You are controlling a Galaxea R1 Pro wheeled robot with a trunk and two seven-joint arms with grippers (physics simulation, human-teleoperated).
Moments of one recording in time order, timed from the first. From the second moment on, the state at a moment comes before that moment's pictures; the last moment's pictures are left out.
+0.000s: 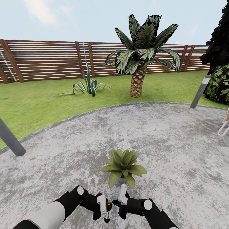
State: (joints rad) left arm -0.69 -0.04 -0.42 -0.27 -0.49 -0.22 -0.94; right arm -0.46 0.13 0.07 -0.56 0.64 -0.33 0.75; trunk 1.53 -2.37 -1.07
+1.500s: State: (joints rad) left arm -0.68 0.18 -0.41 -0.25 -0.48 -0.21 -0.77; right arm -0.46 0.02 0.06 -0.47 0.64 -0.33 0.51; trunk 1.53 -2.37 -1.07
